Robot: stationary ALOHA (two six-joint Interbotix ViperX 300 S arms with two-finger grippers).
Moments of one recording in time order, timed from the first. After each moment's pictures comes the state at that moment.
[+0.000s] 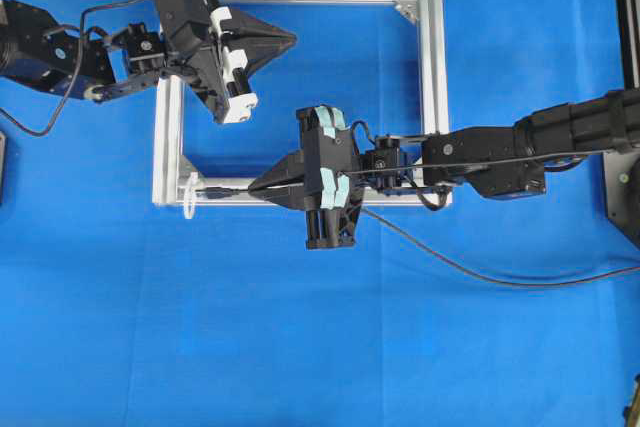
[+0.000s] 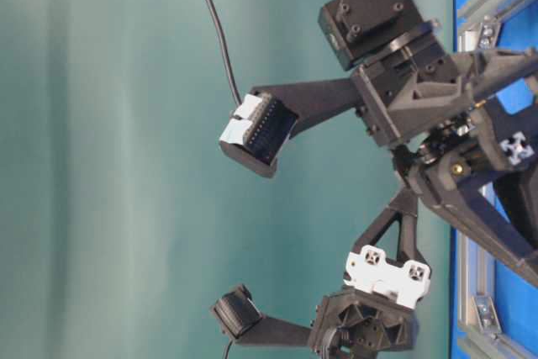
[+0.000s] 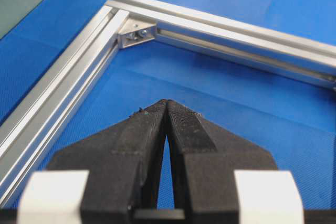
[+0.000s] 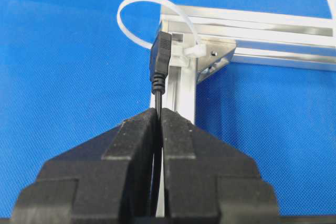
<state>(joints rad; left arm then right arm) 0.28 0.12 0.85 -0.08 -0.75 0.01 0.03 0.29 0.55 0.02 -0.42 0.09</state>
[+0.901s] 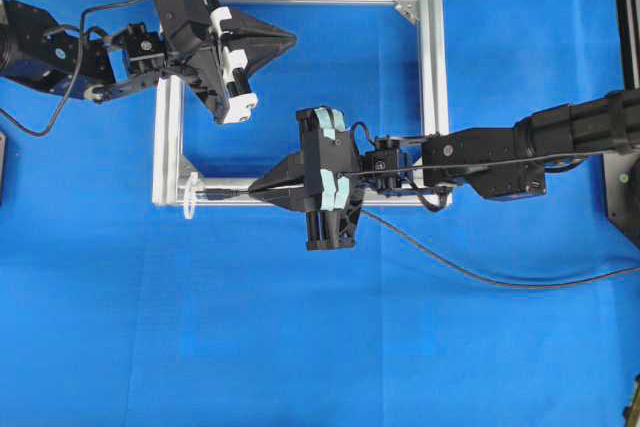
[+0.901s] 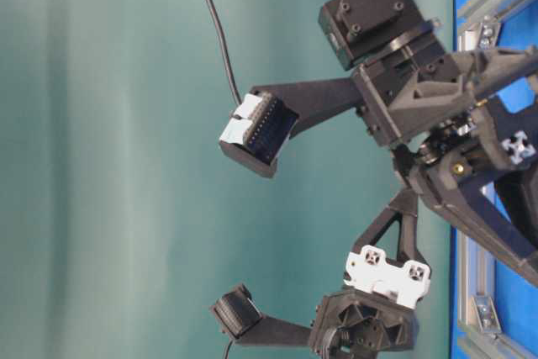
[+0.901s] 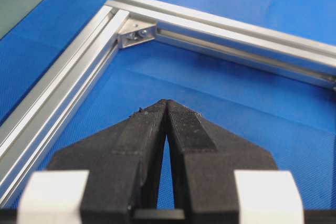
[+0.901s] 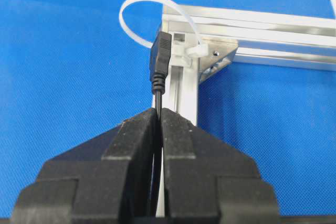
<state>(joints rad) 0.28 0.12 0.85 -0.08 -0.75 0.01 0.03 0.29 0.55 0.02 -0.42 0.09</state>
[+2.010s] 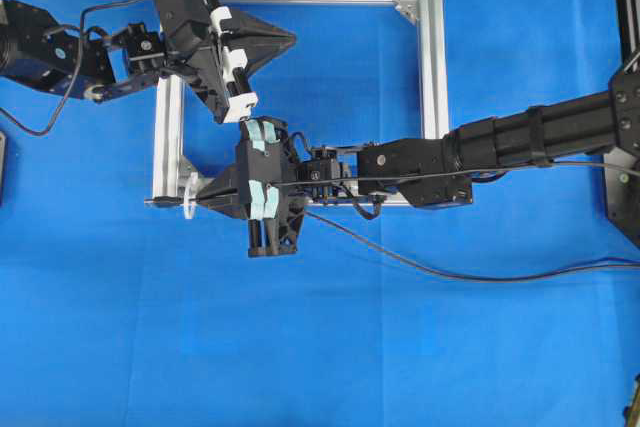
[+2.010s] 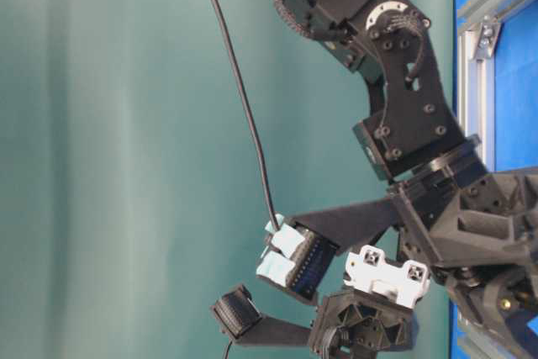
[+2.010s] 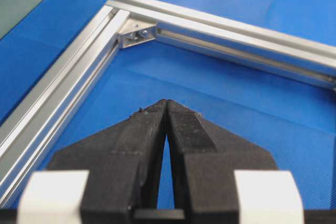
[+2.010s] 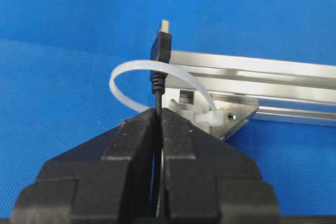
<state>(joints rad) 0.28 0.12 0.85 -0.08 -0.75 0.00 0.04 0.48 0.30 0.02 -0.36 0.09</state>
